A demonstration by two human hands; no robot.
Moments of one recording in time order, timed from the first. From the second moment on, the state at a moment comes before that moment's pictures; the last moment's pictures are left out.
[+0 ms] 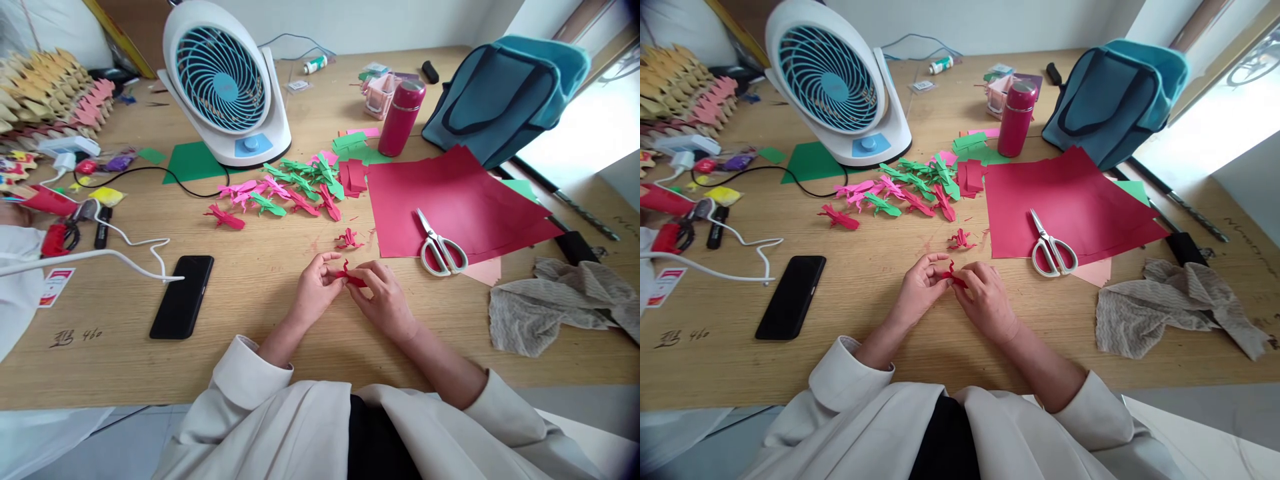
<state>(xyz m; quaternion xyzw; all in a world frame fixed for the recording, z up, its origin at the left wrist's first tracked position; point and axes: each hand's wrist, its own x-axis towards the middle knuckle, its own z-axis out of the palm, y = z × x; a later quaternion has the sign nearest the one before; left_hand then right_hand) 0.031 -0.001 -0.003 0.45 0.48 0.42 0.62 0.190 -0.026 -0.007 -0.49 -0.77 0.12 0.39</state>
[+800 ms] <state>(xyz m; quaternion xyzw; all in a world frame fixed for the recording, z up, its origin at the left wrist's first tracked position) 0.015 0.092 0.023 0.90 0.30 0.24 0.22 0.210 -0.010 -0.002 -0.54 -0.69 0.16 0.46</state>
